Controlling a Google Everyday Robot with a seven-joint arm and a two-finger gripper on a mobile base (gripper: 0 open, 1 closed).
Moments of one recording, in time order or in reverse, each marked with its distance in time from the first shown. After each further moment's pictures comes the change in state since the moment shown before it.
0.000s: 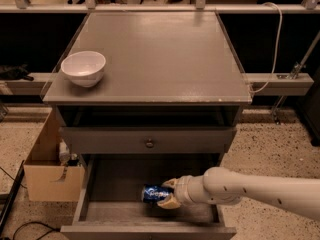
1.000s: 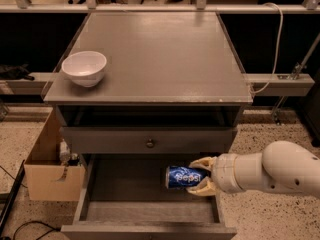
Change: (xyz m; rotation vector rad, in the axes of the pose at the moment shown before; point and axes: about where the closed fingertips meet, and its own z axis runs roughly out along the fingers) arm -0.090 0.003 -0.225 0.093 0.001 -0.163
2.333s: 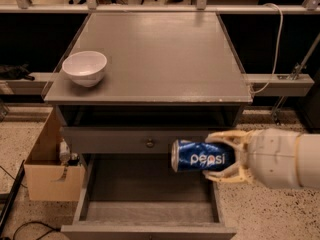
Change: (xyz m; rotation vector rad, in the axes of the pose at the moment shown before) arm -0.134 0.002 -0.160 0.175 -0.097 -0.224
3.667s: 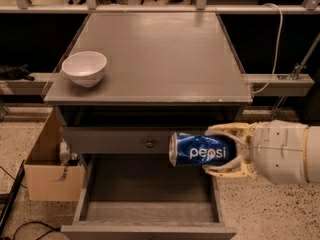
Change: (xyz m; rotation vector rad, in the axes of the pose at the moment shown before) arm -0.027 -0.012 -0.017 0.025 -0.034 -0.027
